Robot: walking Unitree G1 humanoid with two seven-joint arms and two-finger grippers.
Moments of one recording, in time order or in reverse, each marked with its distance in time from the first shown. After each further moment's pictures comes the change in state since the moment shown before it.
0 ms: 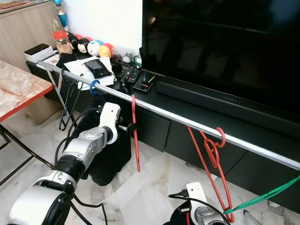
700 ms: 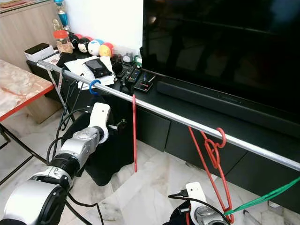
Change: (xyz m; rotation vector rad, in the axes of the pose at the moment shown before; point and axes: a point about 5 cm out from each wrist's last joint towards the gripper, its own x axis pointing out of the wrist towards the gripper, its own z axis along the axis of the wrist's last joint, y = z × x) left arm -0.004 0.027 -0.005 0.041 0.017 0.168; right arm 0.000 0.000 0.000 -0.011 0.000 0.005
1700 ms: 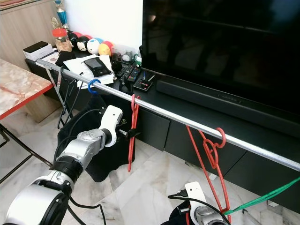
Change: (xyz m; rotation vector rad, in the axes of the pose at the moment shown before) left arm -0.003 -0.028 0.005 0.056 -0.006 -0.289; right arm 0.000 0.001 0.001 -0.020 -0.001 0.003
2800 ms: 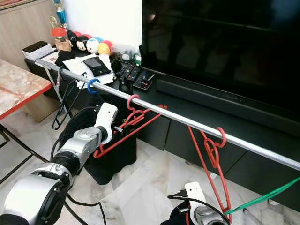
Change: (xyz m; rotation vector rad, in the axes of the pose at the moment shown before) left arm -0.002 0.020 -0.007 0.023 -0.015 0.059; right arm 0.000 0.001 0.000 0.001 -0.001 0.002
